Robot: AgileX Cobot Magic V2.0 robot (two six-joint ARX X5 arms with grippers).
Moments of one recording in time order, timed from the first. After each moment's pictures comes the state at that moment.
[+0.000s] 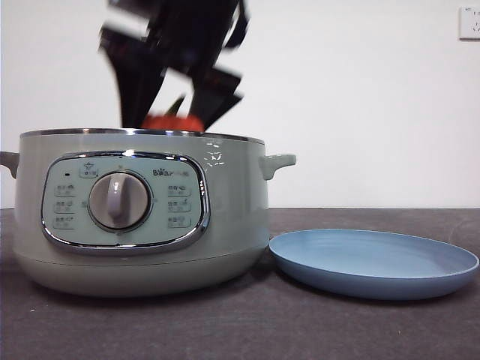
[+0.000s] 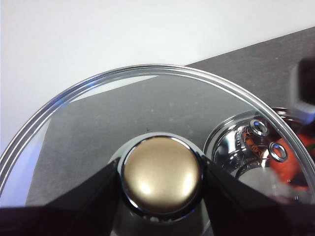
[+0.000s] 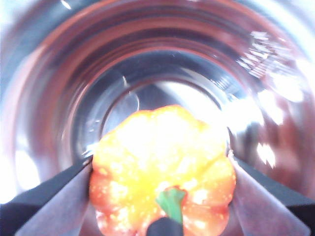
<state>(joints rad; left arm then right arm) -0.49 0.65 1.19 -0.88 -0.41 0.07 0.85 1.96 1.83 -0.92 -0.02 -0.15</state>
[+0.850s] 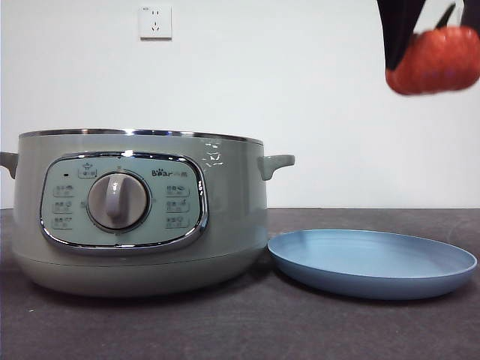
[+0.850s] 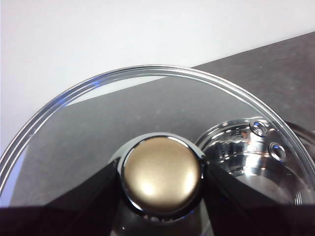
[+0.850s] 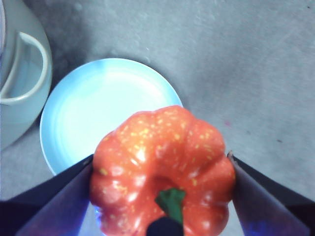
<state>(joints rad) -0.49 0.66 1.19 -0.84 -0.35 0.06 0.50 1.32 1.36 -1.08 0.21 0.10</state>
